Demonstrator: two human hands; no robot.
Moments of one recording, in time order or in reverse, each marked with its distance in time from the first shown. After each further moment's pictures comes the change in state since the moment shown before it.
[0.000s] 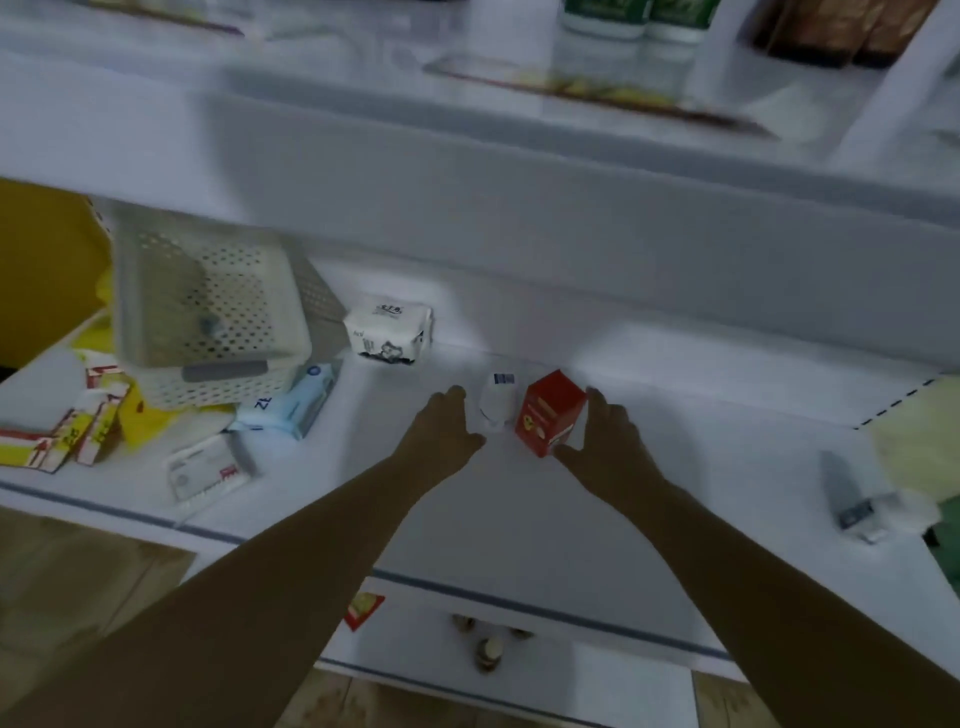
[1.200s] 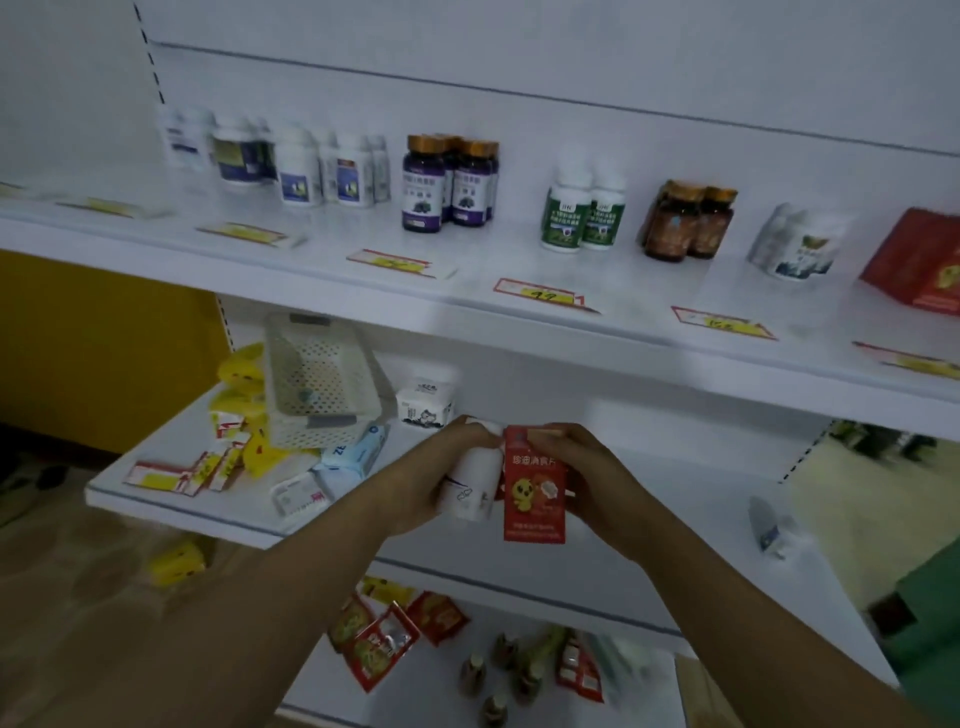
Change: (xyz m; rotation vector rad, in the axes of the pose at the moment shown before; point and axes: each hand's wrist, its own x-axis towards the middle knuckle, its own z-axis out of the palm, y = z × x) left_hand -0.195 0.040 -0.104 -1.074 -0.325 0.109; right_hand -0.171 -0.066 -0.082 1.117 -0.274 -0.167
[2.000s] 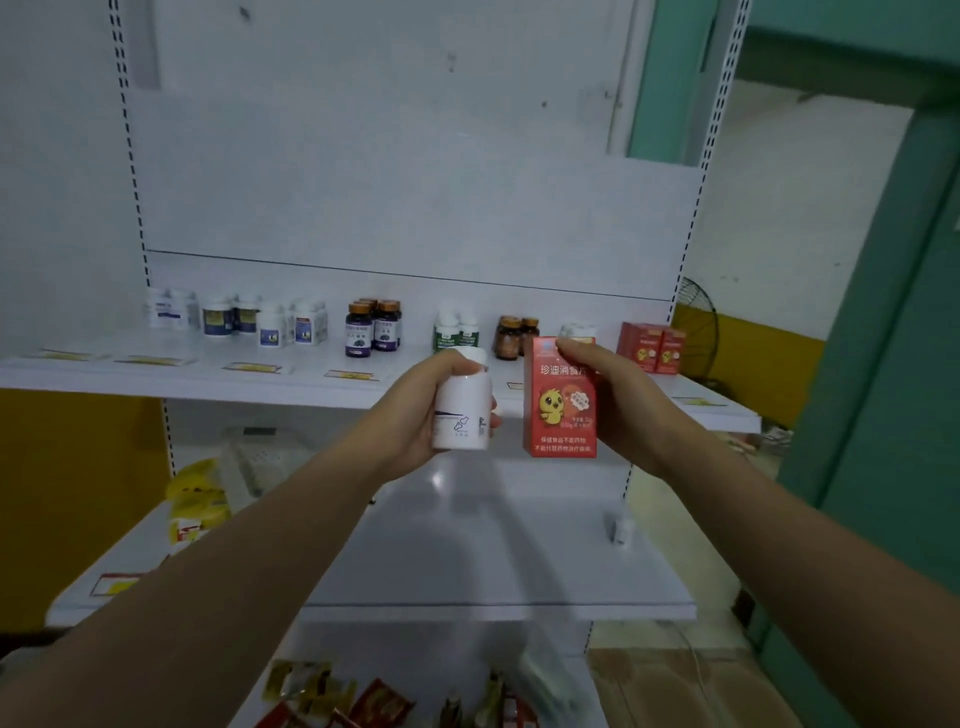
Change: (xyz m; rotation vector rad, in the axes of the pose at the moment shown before) left_hand -0.244 0.113 0.125 -0.039 -0.268 0.326; right_hand -0.302 -0.156 0.054 -0.012 0.220 -0.387
